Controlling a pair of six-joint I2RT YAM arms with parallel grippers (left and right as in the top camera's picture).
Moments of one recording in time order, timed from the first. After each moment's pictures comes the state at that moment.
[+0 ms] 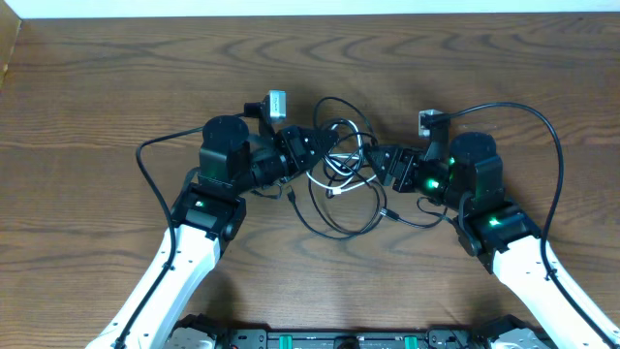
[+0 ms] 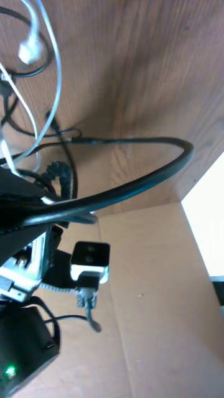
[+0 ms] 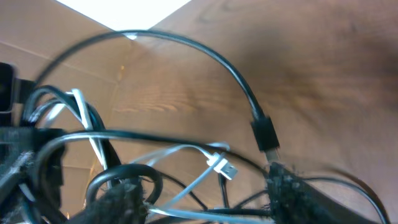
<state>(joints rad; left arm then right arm) -0.34 1.22 0.78 0.13 0.71 -1.09 0.37 1.18 0.69 0.03 -0.46 0.73</state>
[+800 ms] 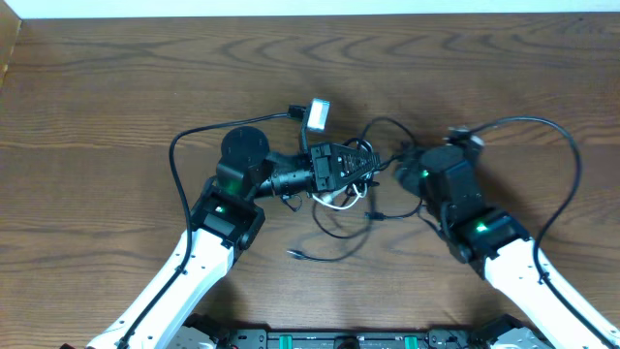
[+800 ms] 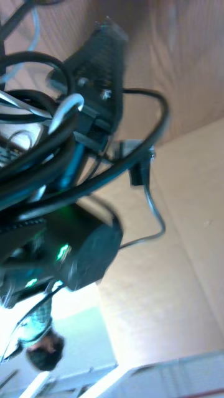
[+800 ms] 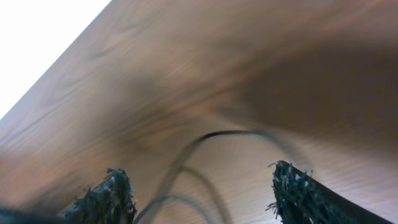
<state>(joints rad) -0.47 1.23 0.78 0.38 0.93 -1.18 0.46 1.18 0.70 -0.28 0.26 0.97</state>
